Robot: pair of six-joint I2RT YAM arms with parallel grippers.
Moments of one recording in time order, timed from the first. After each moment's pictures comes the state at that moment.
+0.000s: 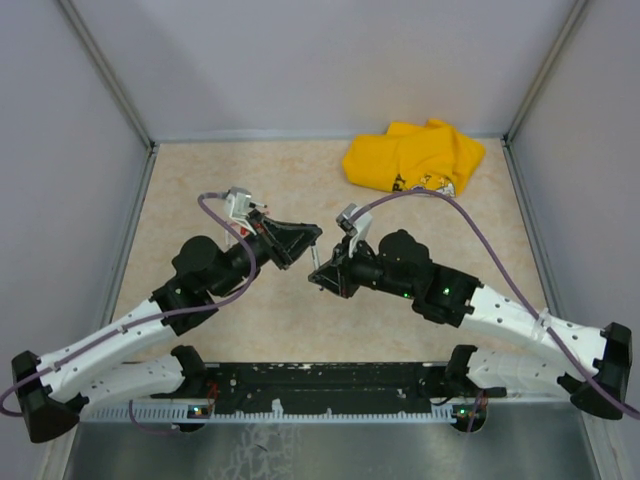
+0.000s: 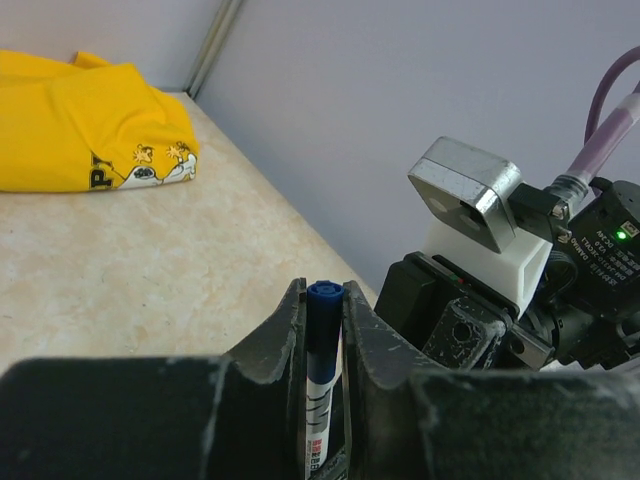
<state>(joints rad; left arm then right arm) -0.95 0.88 0.76 0.29 -0.05 -0.62 1.05 0.98 0.90 -0.16 -0.08 0.37</state>
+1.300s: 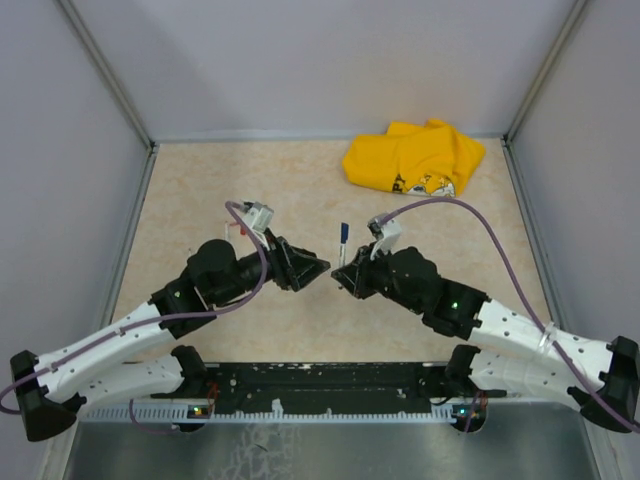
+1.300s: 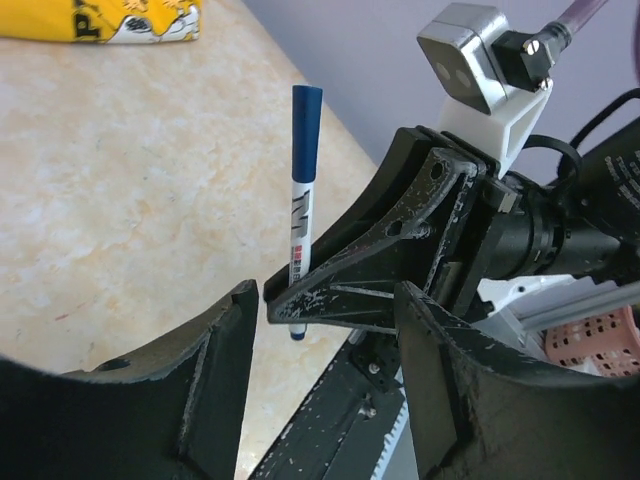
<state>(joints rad) -0.99 0.86 0.76 0.05 0.03 -0.63 1.03 0.85 0.70 -0.10 0.14 0.57</state>
